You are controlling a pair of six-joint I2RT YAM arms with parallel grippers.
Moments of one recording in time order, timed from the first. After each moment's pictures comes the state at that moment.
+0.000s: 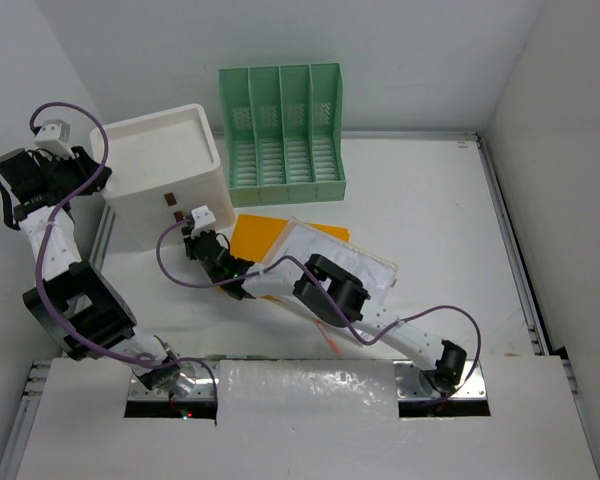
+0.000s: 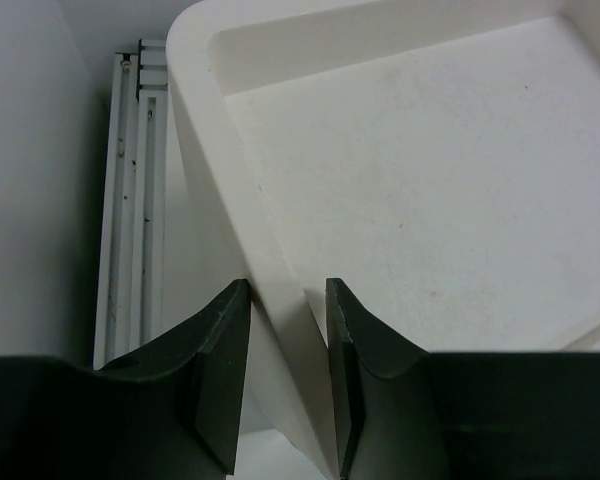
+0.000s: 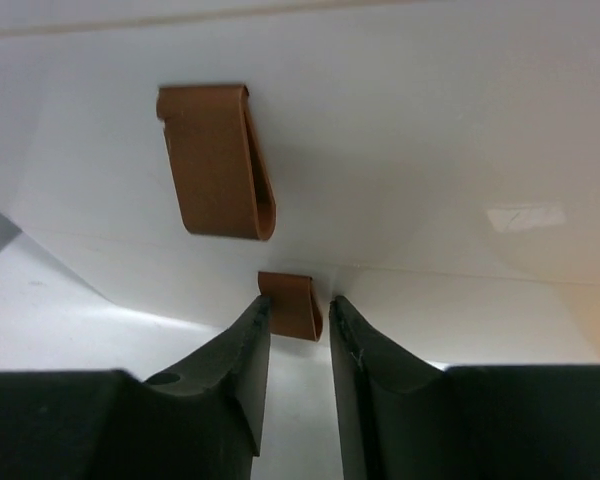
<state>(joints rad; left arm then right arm) 0.65 1.50 1.26 -0.26 0.75 0.14 1.10 2.75 2.04 0.65 0.54 0.20</state>
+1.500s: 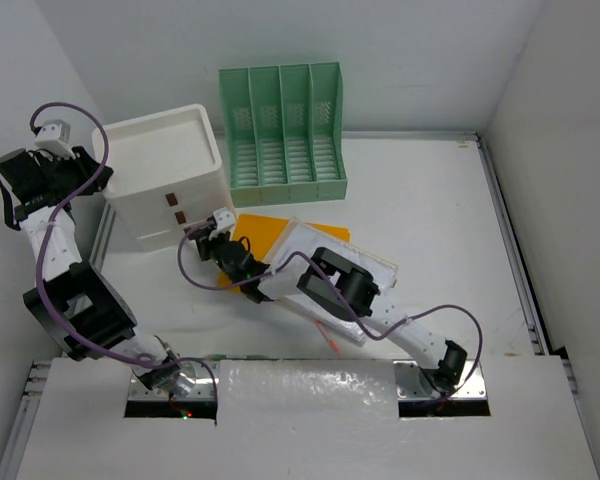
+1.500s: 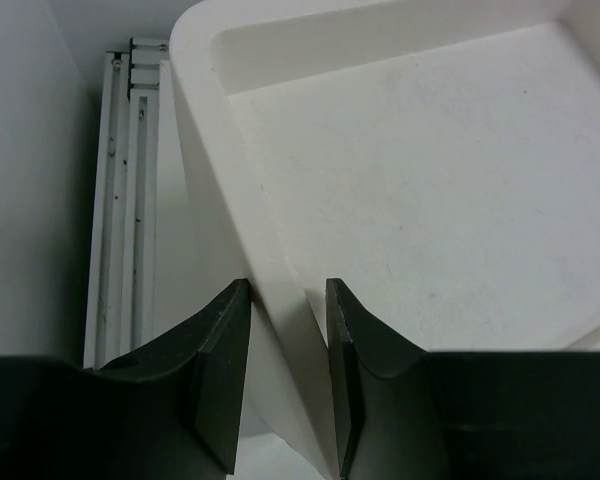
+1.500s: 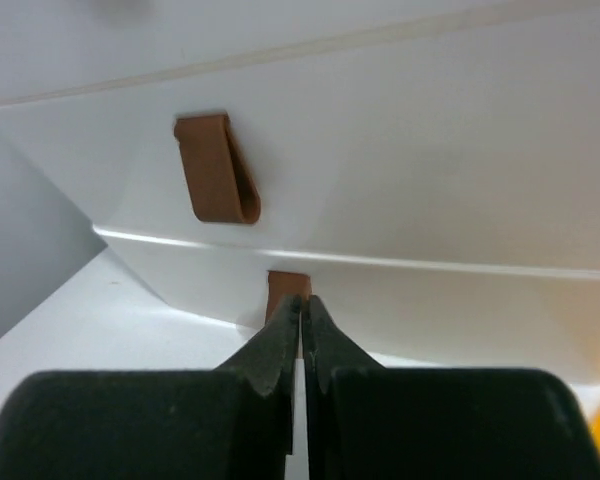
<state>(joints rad) 0.65 1.50 1.25 -0.25 0.75 0.13 1.08 2.67 1.76 0.98 0.43 0.27</state>
